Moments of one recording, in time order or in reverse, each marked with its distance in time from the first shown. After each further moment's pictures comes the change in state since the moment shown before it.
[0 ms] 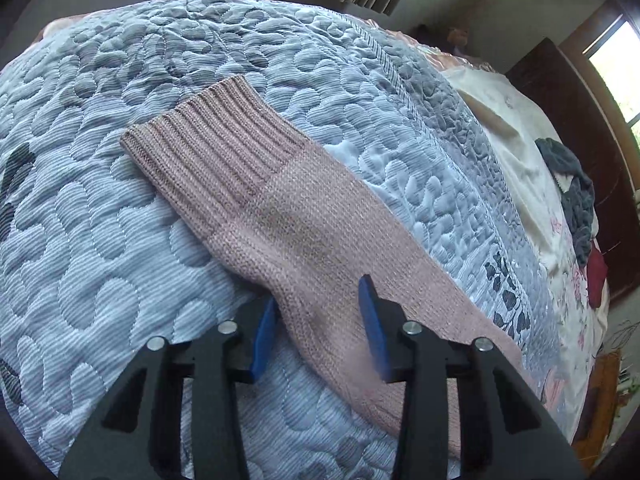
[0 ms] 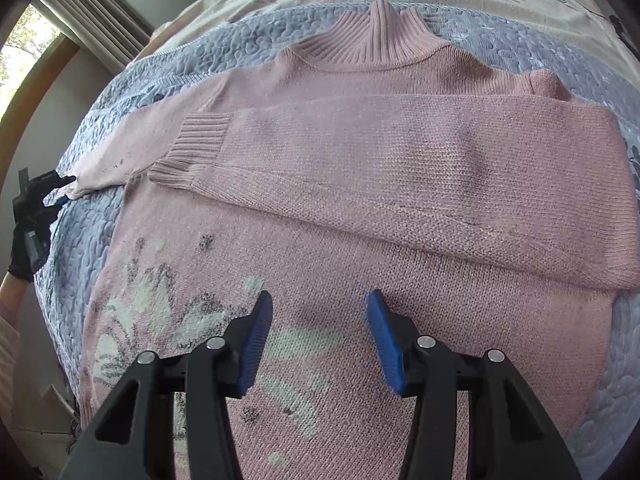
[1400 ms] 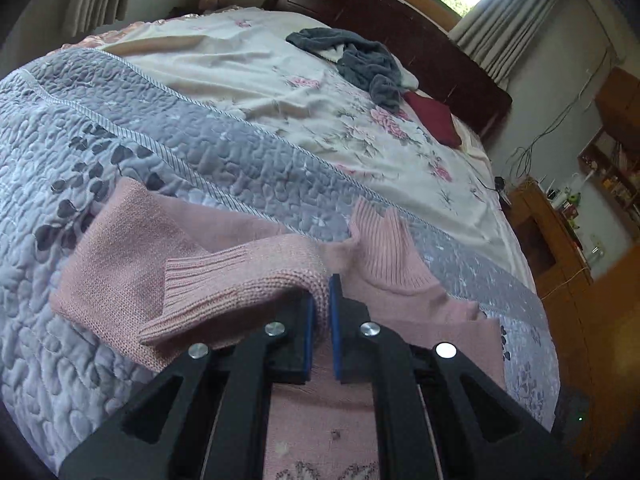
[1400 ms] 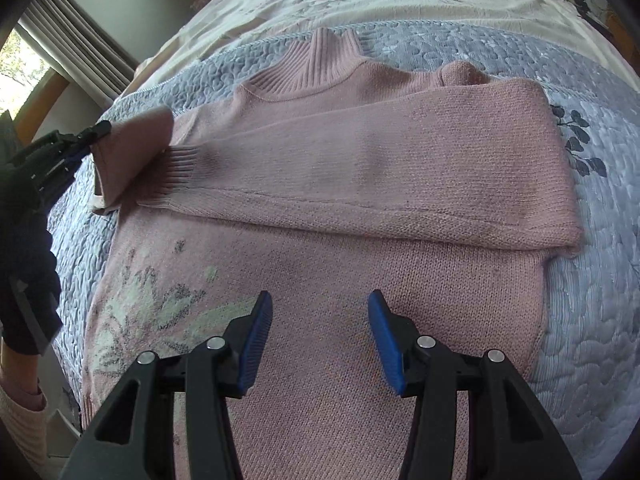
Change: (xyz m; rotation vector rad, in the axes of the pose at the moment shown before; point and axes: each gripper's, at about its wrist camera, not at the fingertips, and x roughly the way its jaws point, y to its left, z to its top) left arm -0.054 -0.278 -0.262 0.555 0.081 -0.464; right arm -0.043 -0.048 -0.022 0.085 -0.084 -0.011
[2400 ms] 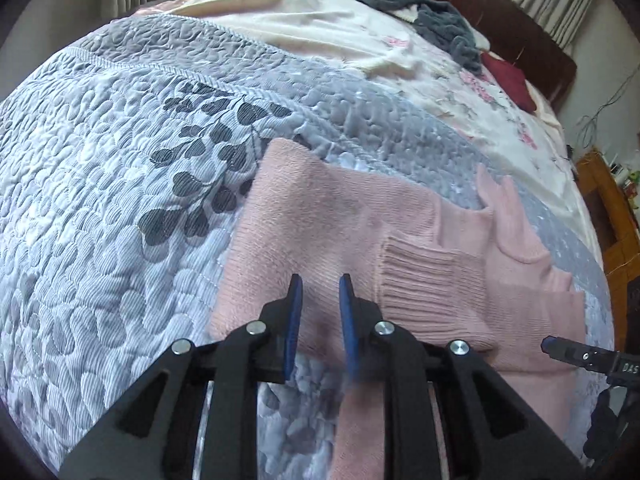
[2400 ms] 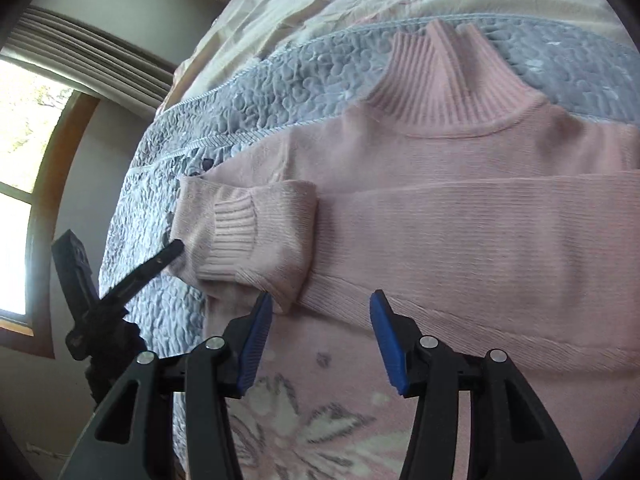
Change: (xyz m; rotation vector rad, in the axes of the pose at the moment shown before) left arm 0.005 0.110 0.019 0.005 0.160 0.268; right arm 0.061 0.097 0.109 0.065 0.124 0.265
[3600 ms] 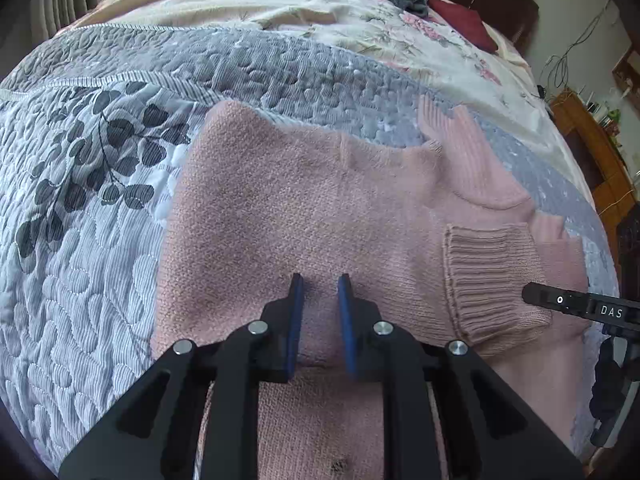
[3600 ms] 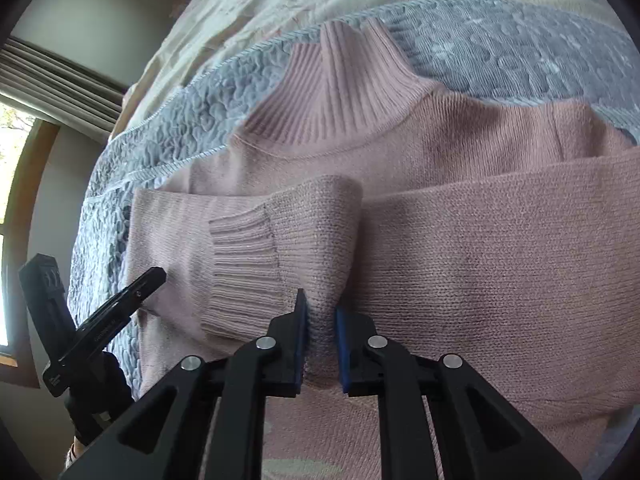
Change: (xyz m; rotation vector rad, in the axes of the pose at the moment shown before) left arm 0.045 -0.087 -0.025 0.170 0.091 -0.070; right arm -0.008 -0.085 0.008 0.079 -0.032 -0.138
